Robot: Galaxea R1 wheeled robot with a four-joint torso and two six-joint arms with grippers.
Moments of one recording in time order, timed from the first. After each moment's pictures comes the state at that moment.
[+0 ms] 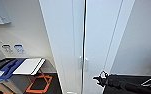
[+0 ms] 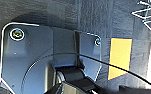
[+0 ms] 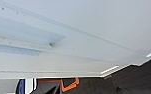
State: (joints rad) left arm 1.13 2.69 -2.16 -0.49 0.37 0.33; right arm -0.57 2.66 -2.08 0.63 -0.06 0.20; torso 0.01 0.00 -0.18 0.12
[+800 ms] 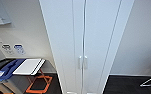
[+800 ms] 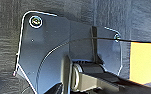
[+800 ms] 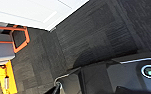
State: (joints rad) left arm 1.32 2.79 -2.32 -0.49 0.10 0.43; right arm -1.11 2.63 -2.16 0.41 -0.06 0.11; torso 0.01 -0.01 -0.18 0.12
